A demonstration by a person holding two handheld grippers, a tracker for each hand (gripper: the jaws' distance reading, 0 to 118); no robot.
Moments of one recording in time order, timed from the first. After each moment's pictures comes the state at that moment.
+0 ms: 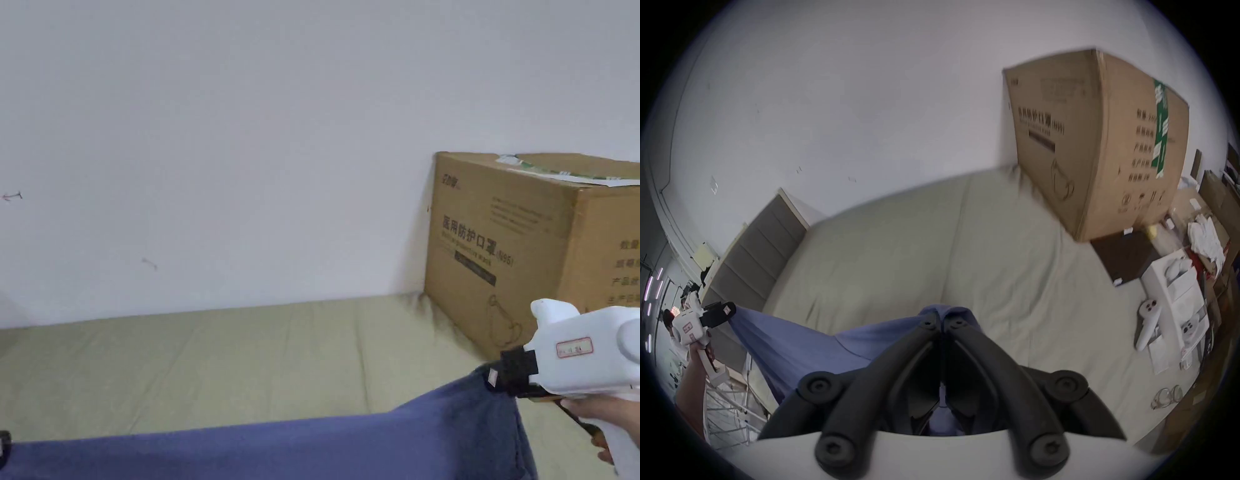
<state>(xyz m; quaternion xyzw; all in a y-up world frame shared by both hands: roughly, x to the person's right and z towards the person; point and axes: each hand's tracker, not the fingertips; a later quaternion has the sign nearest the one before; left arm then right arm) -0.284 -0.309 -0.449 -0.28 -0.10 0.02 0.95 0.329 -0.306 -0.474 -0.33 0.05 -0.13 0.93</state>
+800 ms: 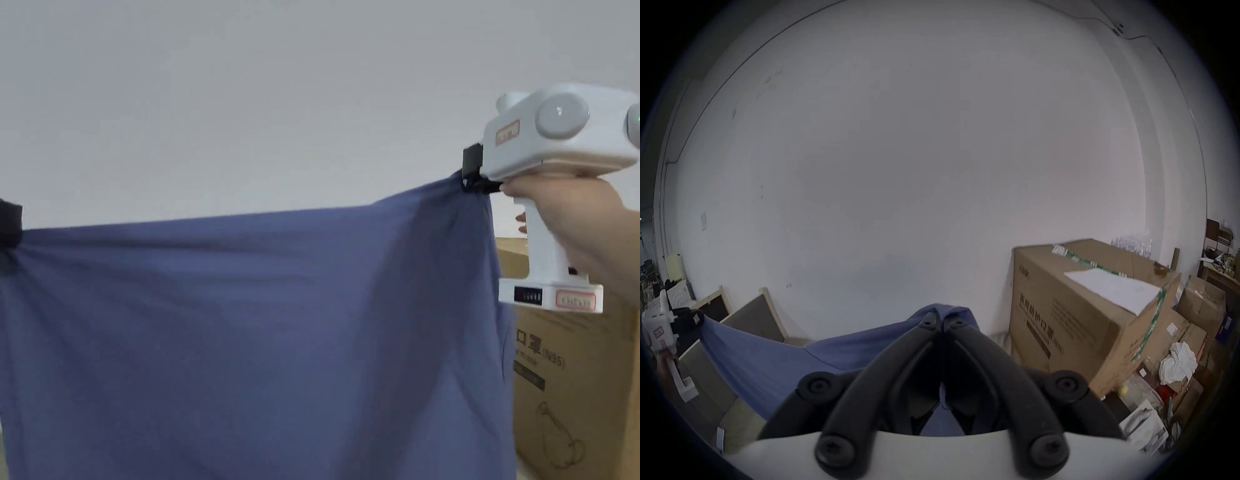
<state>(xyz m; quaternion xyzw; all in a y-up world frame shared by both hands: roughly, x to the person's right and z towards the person) -0.268 -0.091 -0.654 -0.09 0.00 -0.03 1.00 0.263 -0.032 -0.656 -0.08 -0.02 -0.05 1.00</state>
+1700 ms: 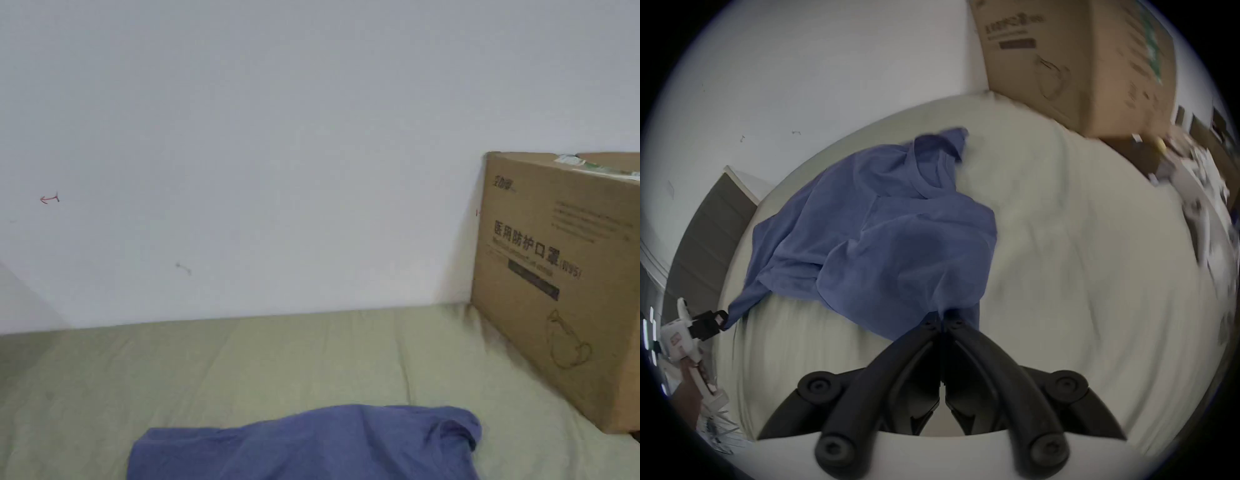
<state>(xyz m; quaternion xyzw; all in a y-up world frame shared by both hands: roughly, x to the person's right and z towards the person) -0.243 -0.549 -0.497 -0.40 -0.06 0.06 0.91 0.300 -0.554 -0.466 -0.44 -0.02 -0.17 0.88</state>
